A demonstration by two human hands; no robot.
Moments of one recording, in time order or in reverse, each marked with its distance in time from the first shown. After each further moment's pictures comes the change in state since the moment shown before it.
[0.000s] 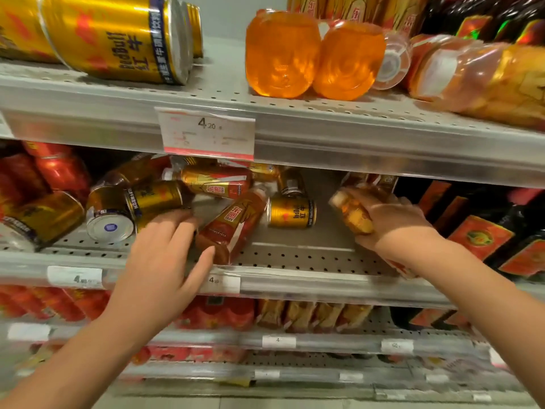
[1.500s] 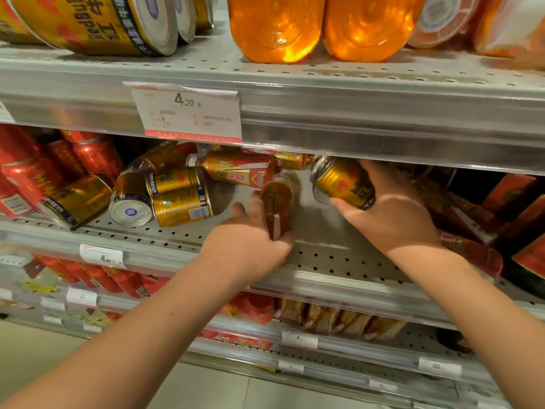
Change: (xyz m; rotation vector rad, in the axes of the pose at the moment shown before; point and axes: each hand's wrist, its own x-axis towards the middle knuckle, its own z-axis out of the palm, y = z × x) left_hand 0.071 0.082 0.041 0.012 -0.495 -0.450; right_hand 0.036 -0.033 0.035 0.616 0.423 -0.248
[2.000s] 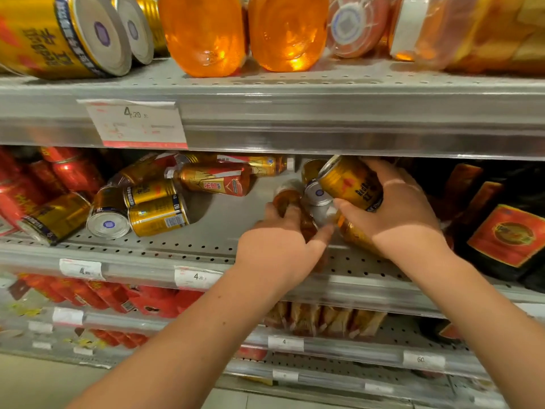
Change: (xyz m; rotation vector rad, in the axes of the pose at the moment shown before) left_hand -0.021 0.087 0.020 0.045 0.021 0.146; right_hand -0.025 0.028 -0.042 0.068 0.070 0.136
